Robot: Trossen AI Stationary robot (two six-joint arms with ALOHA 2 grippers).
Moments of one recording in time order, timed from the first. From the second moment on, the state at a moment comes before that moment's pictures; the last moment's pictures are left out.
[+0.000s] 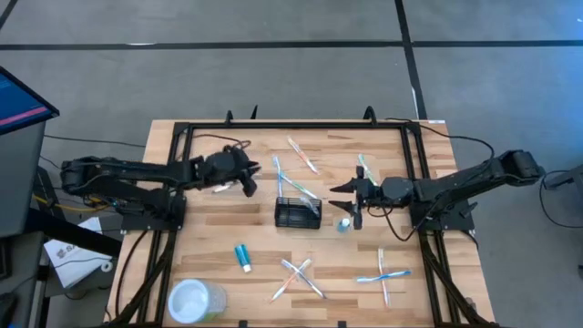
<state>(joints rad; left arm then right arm) 0.23 1.13 0.56 -0.02 -0.35 -0.23 0.16 1.06 0.41 0.42 0.27 0.11</state>
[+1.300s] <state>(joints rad) 0.62 1.33 0.58 -0.33 -0.12 -0.12 0.15 1.07 0.41 0.43 0.27 0.09</state>
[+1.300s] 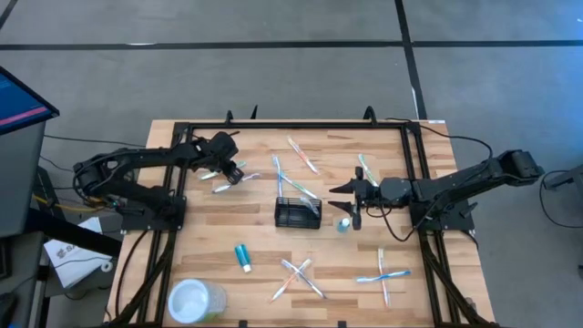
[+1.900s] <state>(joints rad) 0.62 1.37 0.58 -0.32 -0.15 -0.07 0.15 1.07 0.41 0.43 0.27 0.08</state>
